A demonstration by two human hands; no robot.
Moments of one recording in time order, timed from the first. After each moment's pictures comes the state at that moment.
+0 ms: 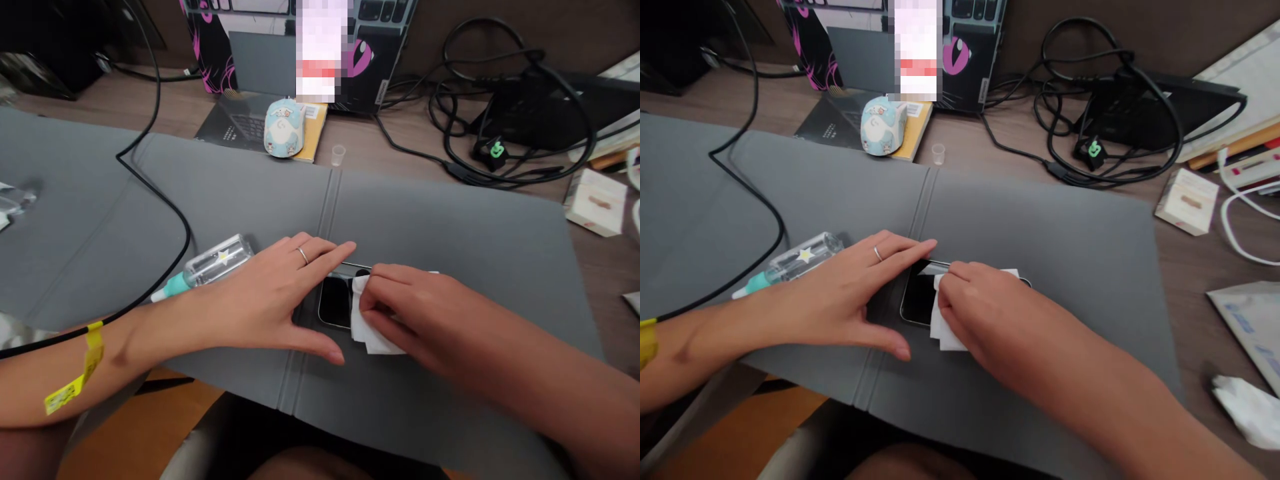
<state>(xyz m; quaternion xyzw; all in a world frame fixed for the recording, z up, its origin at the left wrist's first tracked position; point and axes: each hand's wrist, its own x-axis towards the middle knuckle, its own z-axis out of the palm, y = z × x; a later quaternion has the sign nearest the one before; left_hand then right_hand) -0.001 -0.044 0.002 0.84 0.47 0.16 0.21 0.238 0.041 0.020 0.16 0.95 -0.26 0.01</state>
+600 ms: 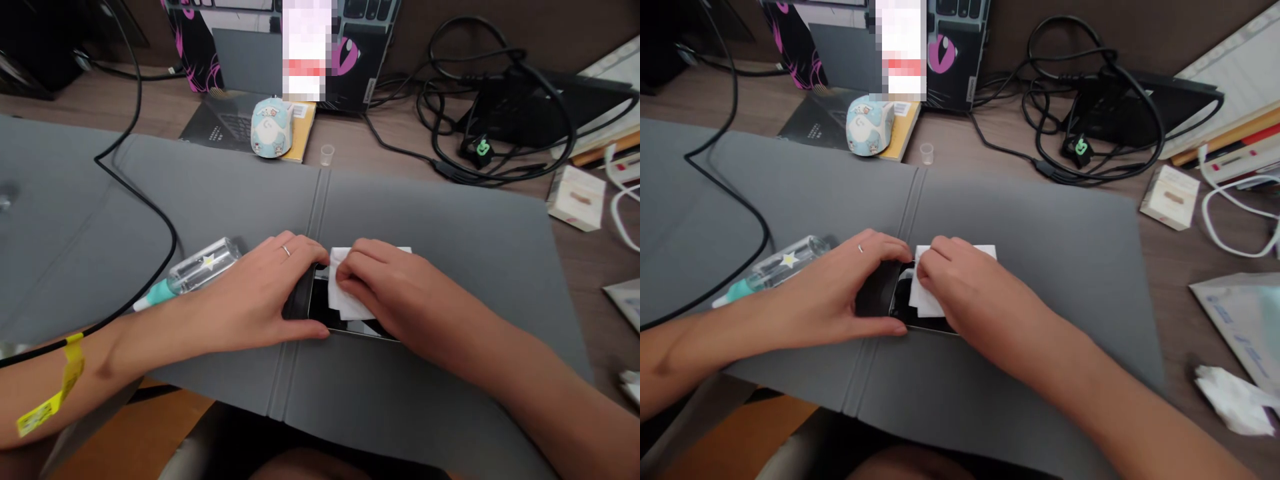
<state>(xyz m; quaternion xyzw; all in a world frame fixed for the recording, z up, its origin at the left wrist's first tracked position) 0.002 -0.042 0.006 0.78 0.54 0.17 0.26 0.221 0.049 0.012 0.17 0.96 -0.21 -0.06</state>
